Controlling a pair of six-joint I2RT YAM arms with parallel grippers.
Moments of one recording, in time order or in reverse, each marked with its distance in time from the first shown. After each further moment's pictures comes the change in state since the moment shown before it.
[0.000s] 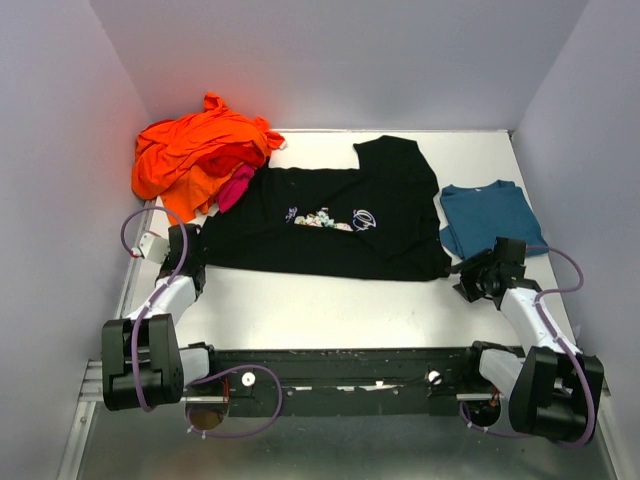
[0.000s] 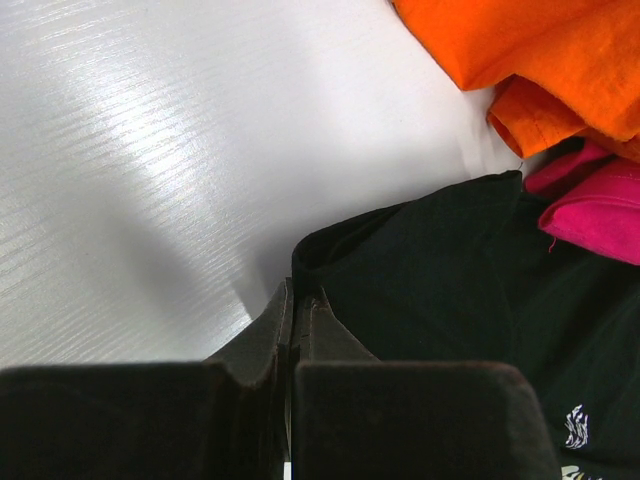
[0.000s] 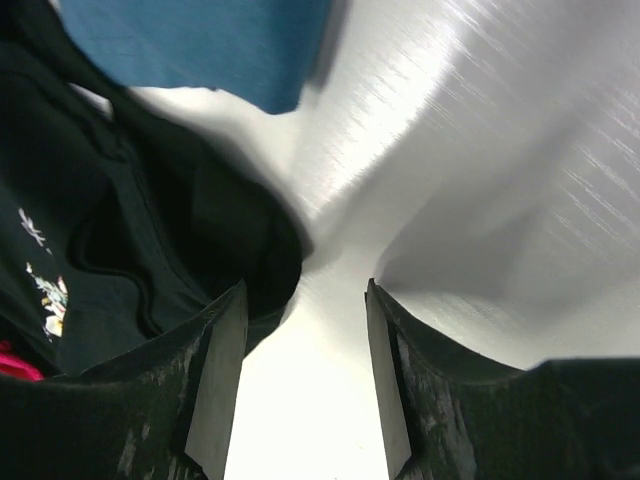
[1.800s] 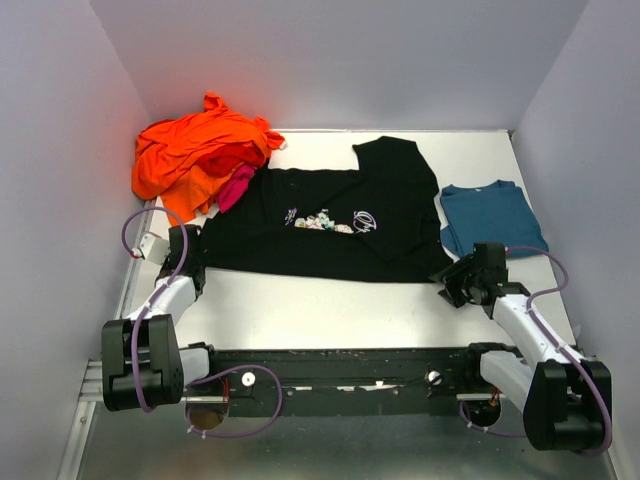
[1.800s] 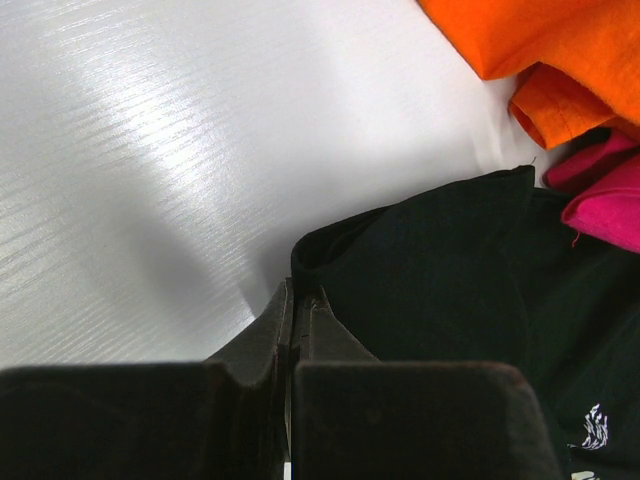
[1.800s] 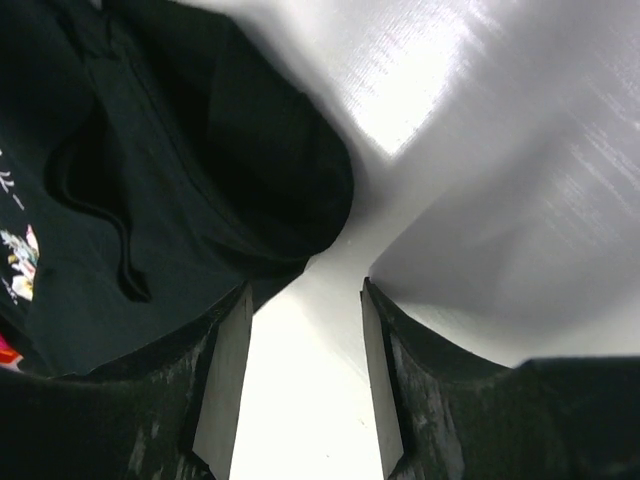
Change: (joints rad) left arm 0.000 -0.002 0.000 -0.030 -0.001 0.012; right arm 0.195 -0.023 -0.042 0.008 0.078 0.106
